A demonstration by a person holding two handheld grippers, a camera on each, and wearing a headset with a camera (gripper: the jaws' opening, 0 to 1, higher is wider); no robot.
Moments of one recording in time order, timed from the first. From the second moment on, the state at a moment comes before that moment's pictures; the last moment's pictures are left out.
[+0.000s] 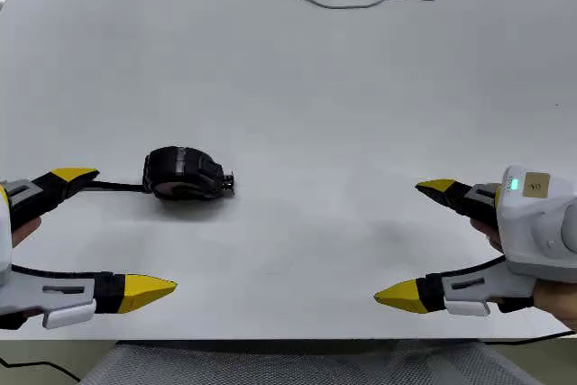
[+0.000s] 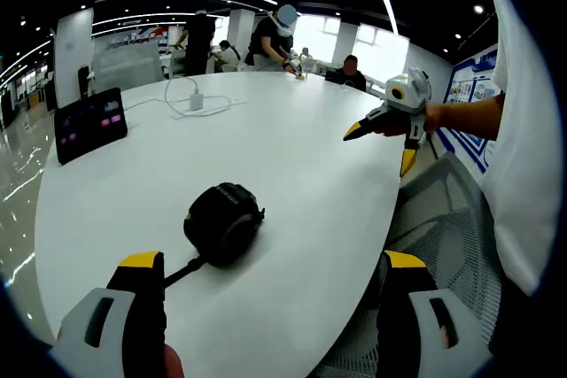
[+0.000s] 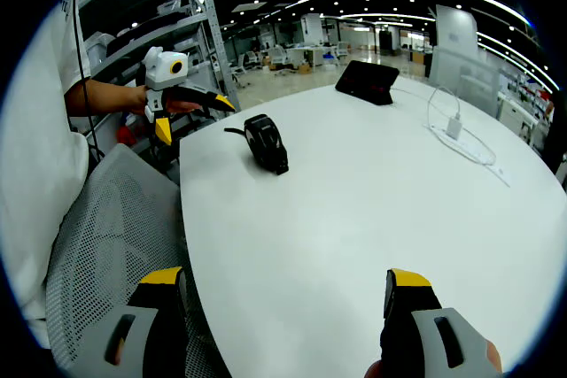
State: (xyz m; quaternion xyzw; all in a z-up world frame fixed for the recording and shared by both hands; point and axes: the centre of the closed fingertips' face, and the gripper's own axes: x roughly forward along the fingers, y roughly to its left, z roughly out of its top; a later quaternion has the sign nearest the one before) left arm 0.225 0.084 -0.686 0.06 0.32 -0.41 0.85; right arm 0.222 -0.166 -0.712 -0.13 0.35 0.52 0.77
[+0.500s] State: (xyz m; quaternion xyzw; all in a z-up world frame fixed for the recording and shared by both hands) left arm 0.225 0.081 -0.689 0.06 0.32 -0.42 0.85; right arm 0.225 -0.162 -0.705 -0.13 0.34 0.51 0.78
